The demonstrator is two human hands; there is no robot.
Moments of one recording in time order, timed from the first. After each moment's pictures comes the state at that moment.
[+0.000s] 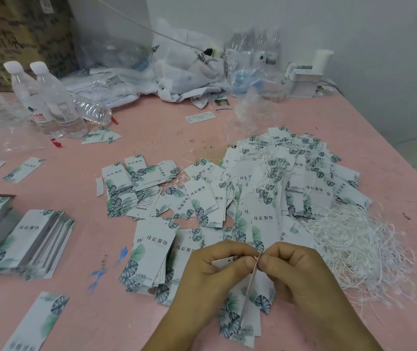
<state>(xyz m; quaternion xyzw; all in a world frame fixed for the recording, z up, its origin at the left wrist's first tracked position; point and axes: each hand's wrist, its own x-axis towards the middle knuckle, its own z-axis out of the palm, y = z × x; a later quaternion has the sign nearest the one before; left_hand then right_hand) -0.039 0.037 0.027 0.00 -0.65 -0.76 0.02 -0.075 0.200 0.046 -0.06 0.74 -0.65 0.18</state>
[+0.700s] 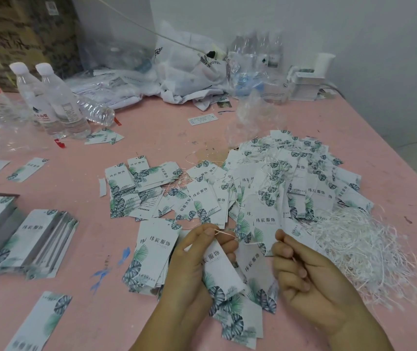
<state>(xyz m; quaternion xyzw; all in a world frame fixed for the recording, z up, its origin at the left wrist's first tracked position) -0.050 0.031 0.035 0.22 -0.35 -0.91 0.05 -0.095 0.210 0.038 0.14 0.22 -0.90 0.35</state>
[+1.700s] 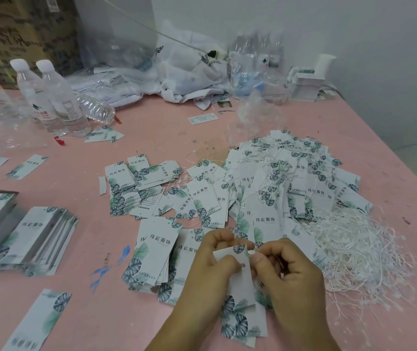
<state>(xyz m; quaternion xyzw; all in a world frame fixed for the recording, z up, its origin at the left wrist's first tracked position) -0.041 0.045 0.023 0.13 -0.53 -0.84 -0.01 -0.062 0.174 0.025 -0.10 0.78 -0.60 -0.11</state>
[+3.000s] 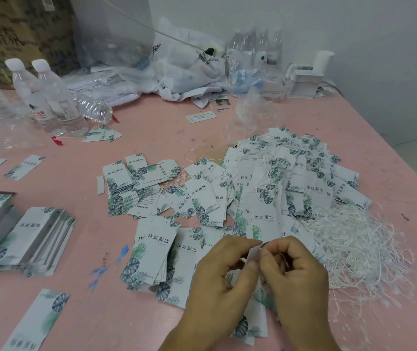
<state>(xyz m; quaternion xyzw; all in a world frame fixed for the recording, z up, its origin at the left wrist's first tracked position) -0.032 0.054 0.030 -0.06 -0.75 -0.63 0.18 -0.060 0.176 0.024 -0.05 0.78 -0.61 -0.12</state>
